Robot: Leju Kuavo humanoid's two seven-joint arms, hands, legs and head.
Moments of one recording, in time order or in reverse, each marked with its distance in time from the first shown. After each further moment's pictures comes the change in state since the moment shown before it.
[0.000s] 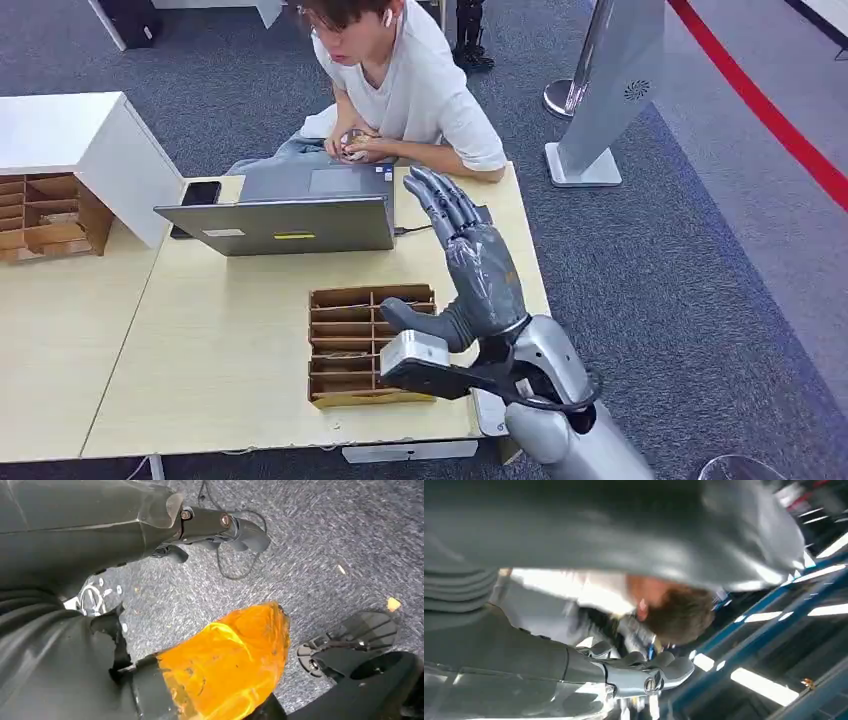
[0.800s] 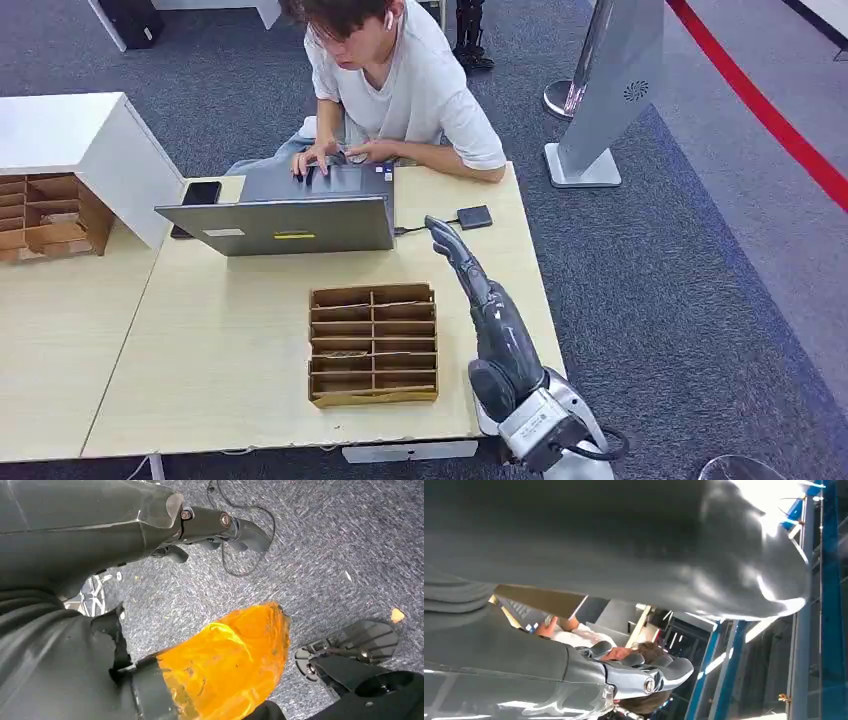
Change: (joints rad) left arm 0.019 0.000 0.067 0.000 0.010 0.040 -0.016; right arm 0.207 -0.002 -0.048 -0.128 -0.507 0.134 -0.236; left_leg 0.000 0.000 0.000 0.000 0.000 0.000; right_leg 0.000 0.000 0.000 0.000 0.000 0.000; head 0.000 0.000
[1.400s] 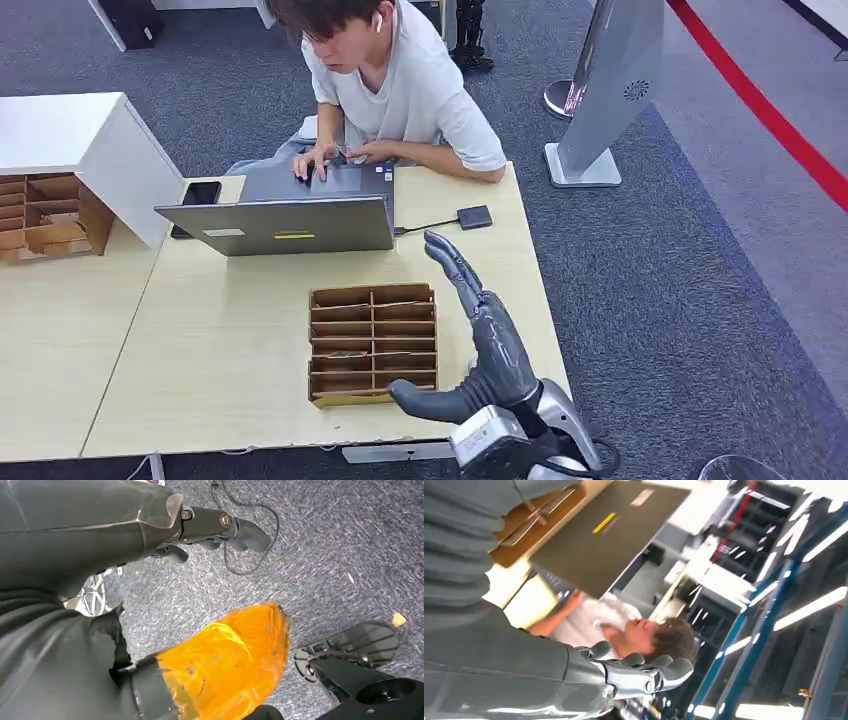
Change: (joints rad) left arm 0.004 0.000 0.025 0.000 0.001 0.009 -0.001; right arm 0.023 -0.005 0.026 0.040 0.286 -0.114 0.049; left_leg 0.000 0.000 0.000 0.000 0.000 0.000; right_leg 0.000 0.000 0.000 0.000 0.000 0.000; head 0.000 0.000
